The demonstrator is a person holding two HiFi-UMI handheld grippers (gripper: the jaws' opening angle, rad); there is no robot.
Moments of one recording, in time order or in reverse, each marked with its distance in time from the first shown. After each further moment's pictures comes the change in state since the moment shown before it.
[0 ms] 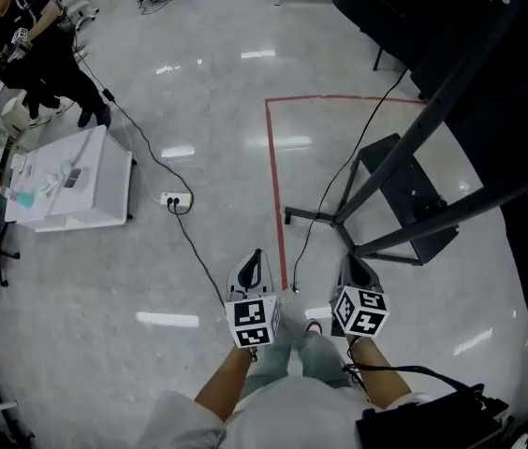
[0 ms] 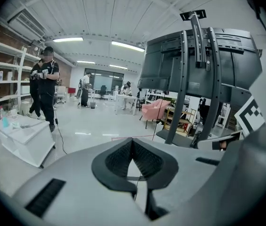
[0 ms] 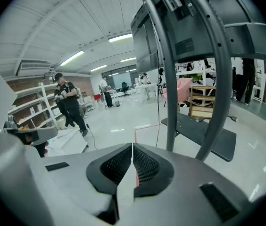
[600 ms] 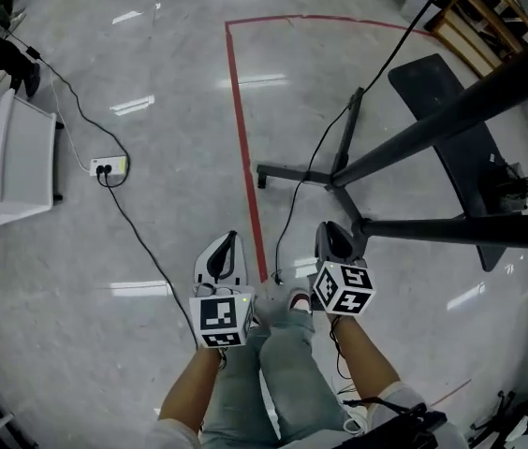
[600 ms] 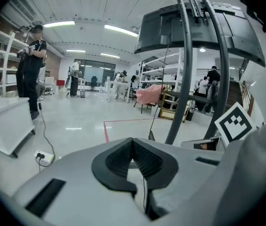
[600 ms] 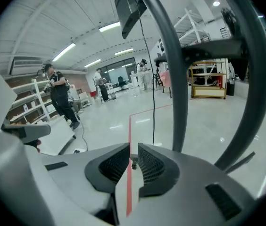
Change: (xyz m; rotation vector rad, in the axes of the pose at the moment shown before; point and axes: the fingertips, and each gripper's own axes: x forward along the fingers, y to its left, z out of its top) left arm 0.235 0.033 -0.260 0.067 0.056 -0.116; right arm 0.294 -0.096 -0.225 0.068 0.012 0.010
